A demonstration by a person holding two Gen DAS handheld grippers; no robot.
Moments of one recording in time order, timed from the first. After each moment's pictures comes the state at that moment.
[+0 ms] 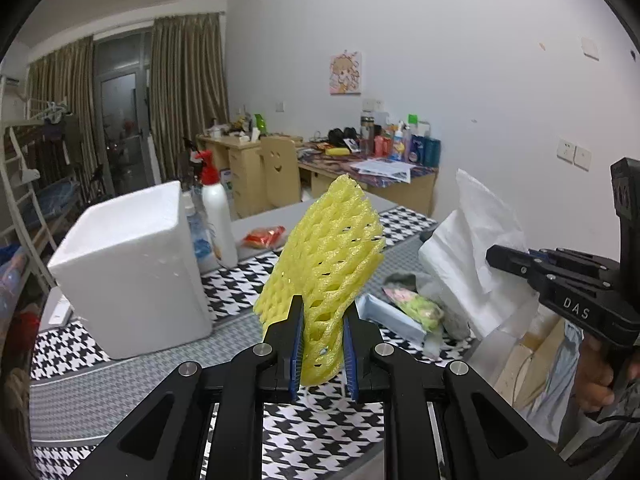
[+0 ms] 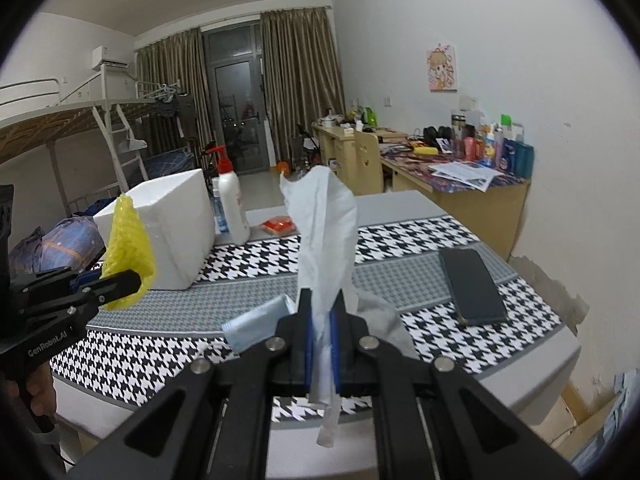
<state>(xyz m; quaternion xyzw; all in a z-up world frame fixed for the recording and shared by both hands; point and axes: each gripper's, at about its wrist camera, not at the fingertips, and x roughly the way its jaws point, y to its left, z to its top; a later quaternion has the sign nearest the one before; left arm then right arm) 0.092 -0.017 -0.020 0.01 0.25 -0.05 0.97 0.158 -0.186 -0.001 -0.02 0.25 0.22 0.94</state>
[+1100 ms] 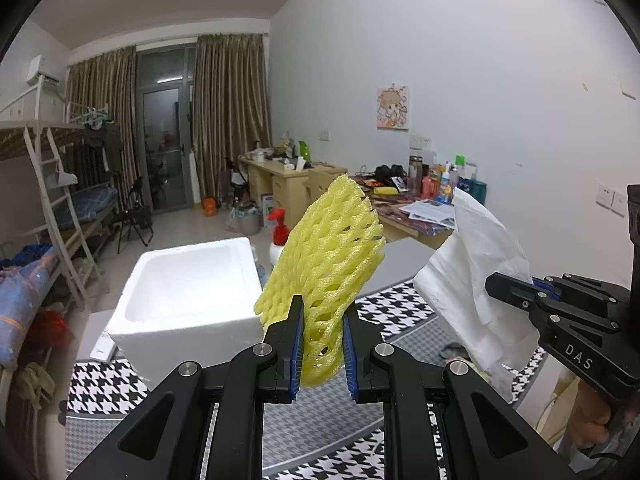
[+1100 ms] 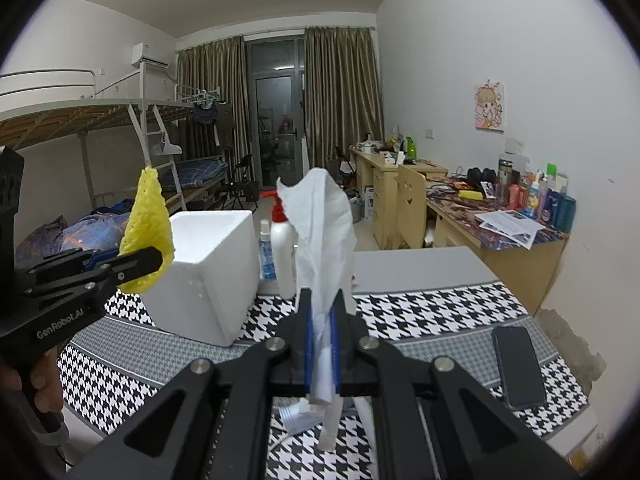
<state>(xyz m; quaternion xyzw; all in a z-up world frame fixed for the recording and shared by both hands) 0.126 0.051 0.039 -0.01 0.21 0.02 0.98 0.190 -0.110 0.046 -0.05 0.20 0.28 0.94</state>
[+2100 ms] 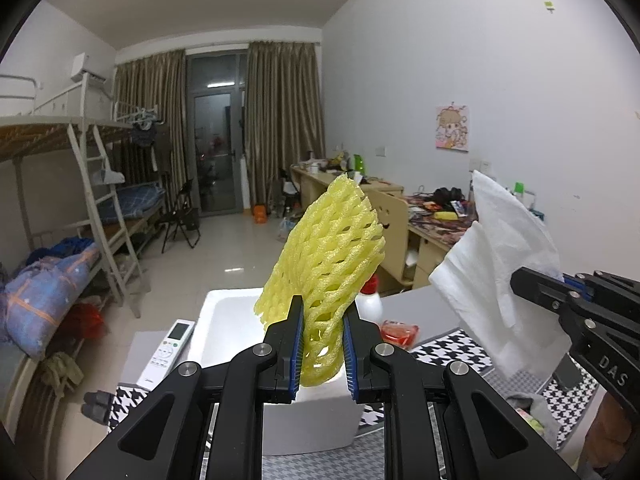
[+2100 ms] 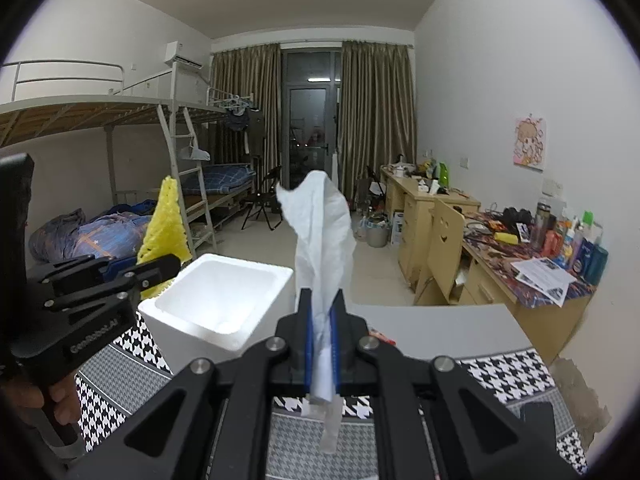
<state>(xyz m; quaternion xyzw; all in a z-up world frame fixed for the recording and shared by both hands) 0.162 0.103 0.063 -0.03 0.19 0.12 0.97 0.224 -0.036 0.092 -0.08 0.16 0.33 0.92</state>
